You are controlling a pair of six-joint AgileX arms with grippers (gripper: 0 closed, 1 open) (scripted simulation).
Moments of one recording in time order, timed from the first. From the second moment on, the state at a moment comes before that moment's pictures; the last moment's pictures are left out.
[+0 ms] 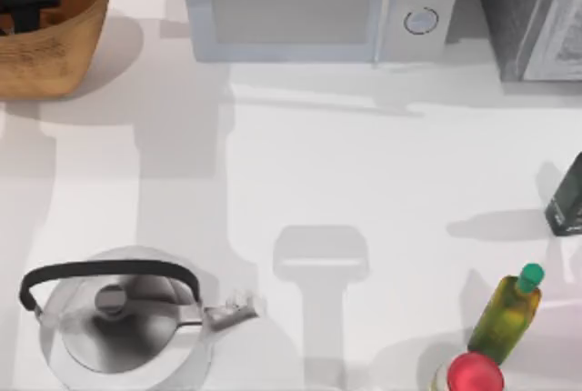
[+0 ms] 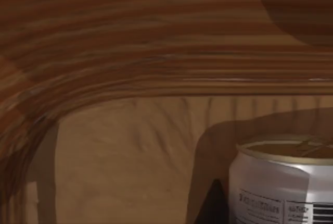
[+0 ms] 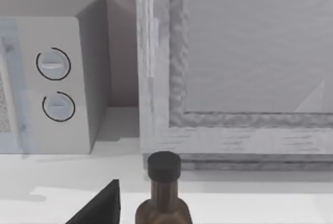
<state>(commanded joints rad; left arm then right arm) 0.14 2.98 3.06 -1.38 0.22 0.12 0.00 0.00 0.00 0.00 0.00 0.00</state>
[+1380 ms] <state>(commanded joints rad) 0.15 1.30 1.31 -0.51 0.05 0.18 0.00 0.00 0.00 0.00 0.00 0.00</state>
